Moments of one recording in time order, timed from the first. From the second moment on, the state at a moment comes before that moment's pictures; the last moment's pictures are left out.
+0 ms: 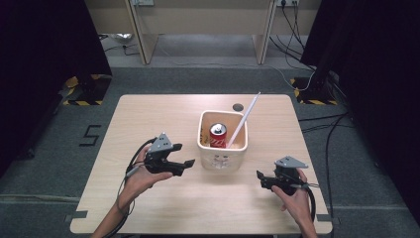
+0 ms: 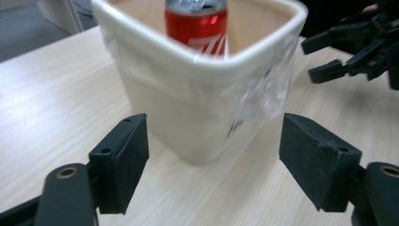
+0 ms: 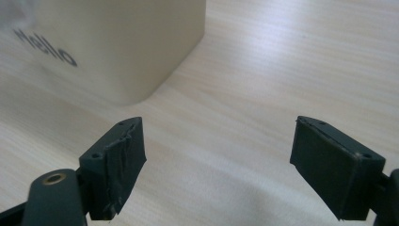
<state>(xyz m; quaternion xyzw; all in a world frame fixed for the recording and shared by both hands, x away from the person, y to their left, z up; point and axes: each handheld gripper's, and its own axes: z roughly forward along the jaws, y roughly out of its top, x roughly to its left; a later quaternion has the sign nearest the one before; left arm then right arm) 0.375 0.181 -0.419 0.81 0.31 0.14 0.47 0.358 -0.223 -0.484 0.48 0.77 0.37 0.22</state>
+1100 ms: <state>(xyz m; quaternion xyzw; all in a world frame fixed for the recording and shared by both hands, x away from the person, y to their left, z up) 0.366 0.209 -0.515 0.84 0.35 0.14 0.39 0.344 -0.217 -0.516 0.49 0.78 0.33 0.21</state>
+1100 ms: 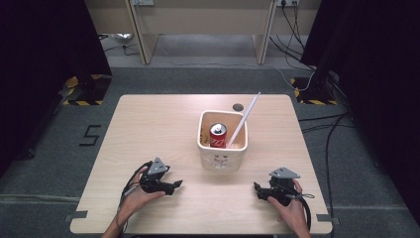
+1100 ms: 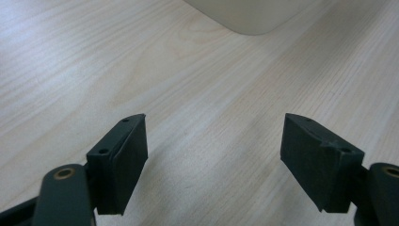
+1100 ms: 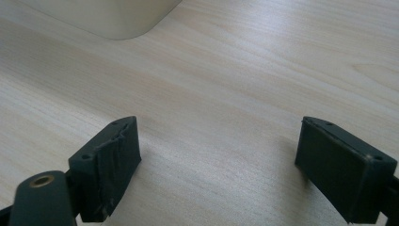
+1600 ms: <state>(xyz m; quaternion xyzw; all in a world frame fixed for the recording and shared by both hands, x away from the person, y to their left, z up) 0.364 0.210 -0.523 0.84 0.35 0.15 0.38 0.344 -0.217 -0.517 0.48 0.78 0.33 0.21</state>
